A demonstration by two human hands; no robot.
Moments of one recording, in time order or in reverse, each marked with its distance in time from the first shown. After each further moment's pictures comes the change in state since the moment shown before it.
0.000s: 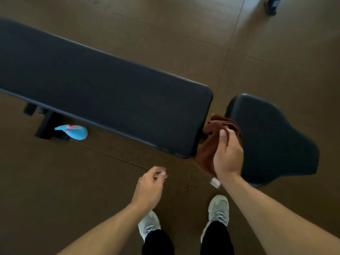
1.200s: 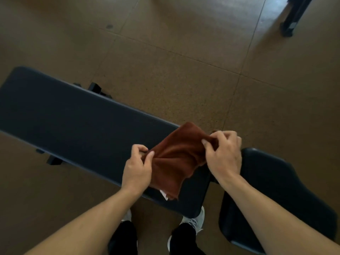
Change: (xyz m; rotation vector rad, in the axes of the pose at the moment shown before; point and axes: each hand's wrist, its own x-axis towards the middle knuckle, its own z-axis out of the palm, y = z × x) left_hand 0.109 0.158 -0.105 0.052 0.390 0.207; right_hand 0.155 -0.105 0.029 -0.345 -0.260 -0.013
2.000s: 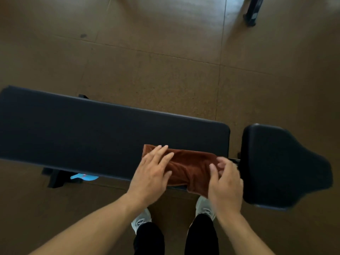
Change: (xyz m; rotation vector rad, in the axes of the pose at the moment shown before) left_hand 0.004 -0.044 -0.072 0.598 -0.398 0.761; right_hand -0.155 -0.058 0.060 0.132 0.271 0.330
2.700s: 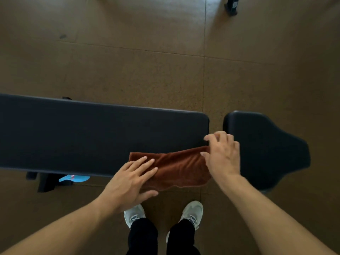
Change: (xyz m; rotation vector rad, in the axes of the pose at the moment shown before) left_hand -0.025 -0.011 0.009 0.357 -0.267 0.254; right_hand 0.067 0.027 -0.044 -0.482 -0.201 -0.328
